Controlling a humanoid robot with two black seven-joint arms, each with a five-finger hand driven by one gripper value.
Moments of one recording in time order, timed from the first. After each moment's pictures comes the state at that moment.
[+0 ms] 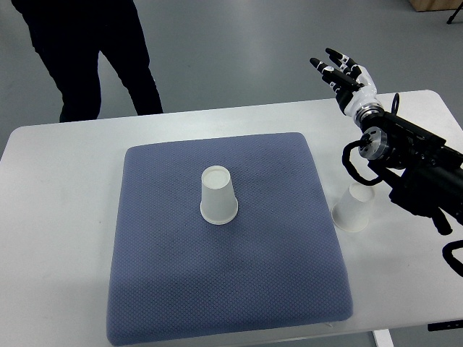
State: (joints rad) left arm -0.02 0.00 -0.06 -0.15 -0.04 0.06 -0.13; right arm 0.95 -0.15 0.51 0.54 0.14 -0.12 0.36
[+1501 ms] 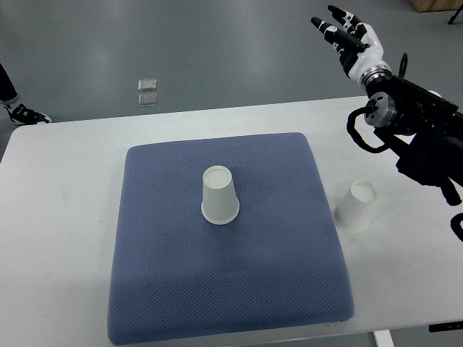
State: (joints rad) left arm -0.02 0.00 -0.06 -0.15 -0.04 0.04 -0.13; right arm 1.10 -0.23 0.46 0.55 0.12 -0.12 0.35
